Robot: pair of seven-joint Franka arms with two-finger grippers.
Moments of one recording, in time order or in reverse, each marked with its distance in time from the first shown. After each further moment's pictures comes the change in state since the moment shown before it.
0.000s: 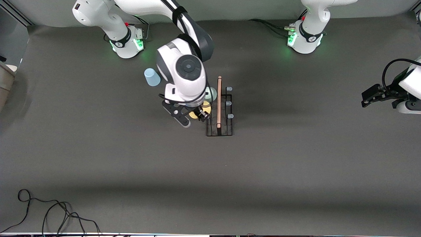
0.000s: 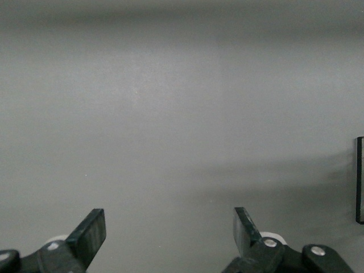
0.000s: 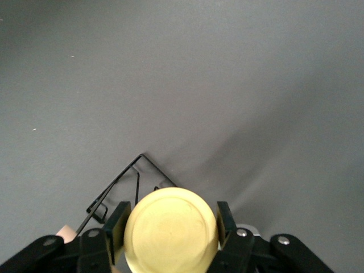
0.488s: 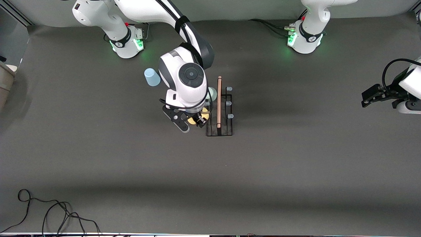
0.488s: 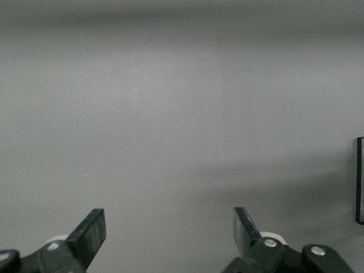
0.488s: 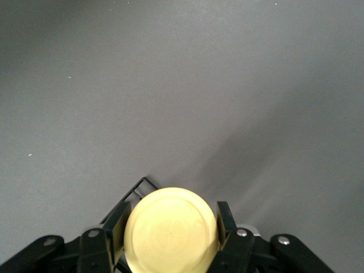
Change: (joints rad) left arm 0.000 0.000 0.000 0.002 0.000 0.000 0.000; right arm -0.017 0.037 -0.007 -0.002 -0.014 0.058 0.019
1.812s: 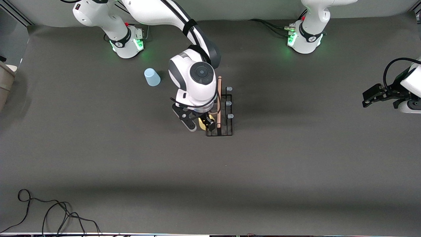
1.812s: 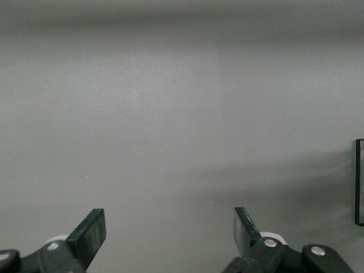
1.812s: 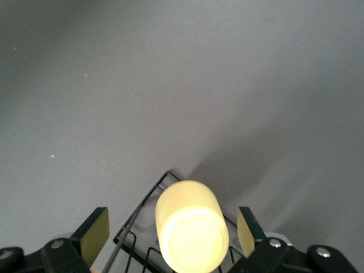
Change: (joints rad) left arm 0.000 0.000 0.000 0.007 0.000 0.000 -0.001; right arm 0.027 0.032 -0.007 0.016 0.000 0.073 0.116
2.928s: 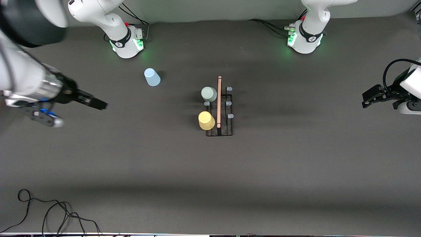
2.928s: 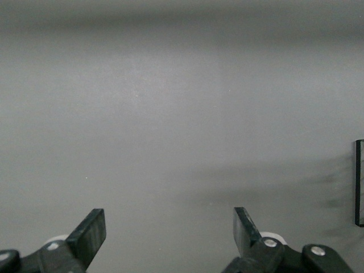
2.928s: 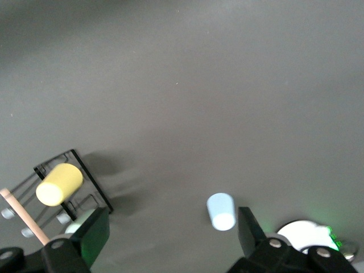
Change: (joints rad) left arm 0.000 0.007 -0.001 0.005 0.000 0.002 0.000; right arm -0.483 -0.467 -0.060 0.009 0.037 -0.603 -1.060
